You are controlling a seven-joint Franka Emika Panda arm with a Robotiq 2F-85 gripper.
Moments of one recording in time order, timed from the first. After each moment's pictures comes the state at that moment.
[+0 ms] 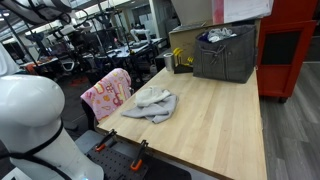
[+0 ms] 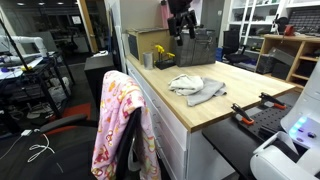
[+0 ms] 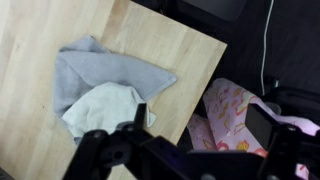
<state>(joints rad) 0.33 -0.18 0.31 -2.20 -0.04 1.83 0.22</state>
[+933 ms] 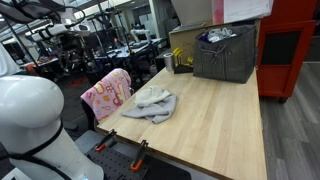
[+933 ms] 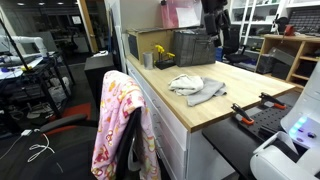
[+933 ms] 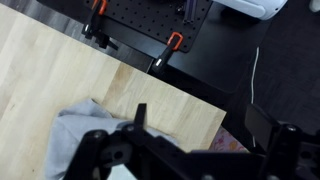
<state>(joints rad) 0.31 -0.49 0.25 -2.49 0.08 1.69 0.06</state>
